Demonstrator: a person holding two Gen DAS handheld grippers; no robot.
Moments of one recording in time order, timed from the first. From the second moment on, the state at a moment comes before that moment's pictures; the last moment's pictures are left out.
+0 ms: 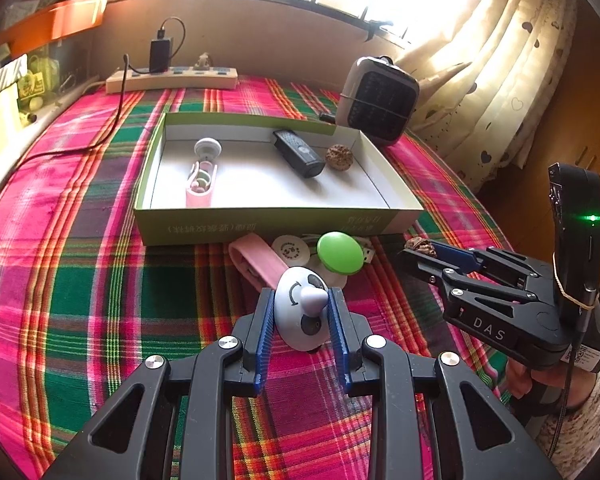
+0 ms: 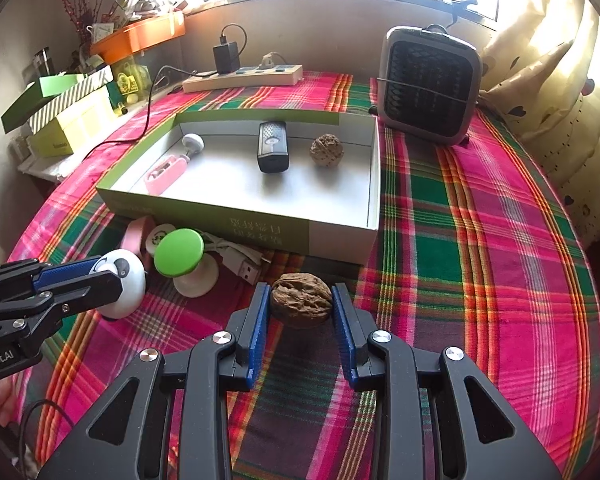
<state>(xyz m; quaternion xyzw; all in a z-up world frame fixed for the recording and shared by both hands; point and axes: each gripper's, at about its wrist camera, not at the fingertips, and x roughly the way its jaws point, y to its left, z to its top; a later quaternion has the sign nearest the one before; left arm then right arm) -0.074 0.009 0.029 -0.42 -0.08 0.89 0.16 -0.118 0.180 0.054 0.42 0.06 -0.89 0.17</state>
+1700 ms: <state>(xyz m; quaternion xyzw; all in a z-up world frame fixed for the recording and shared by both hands) -0.192 0.000 0.032 -0.42 -0.05 0.89 0.15 -0.207 0.160 0.069 0.43 0.08 -0.88 0.17</state>
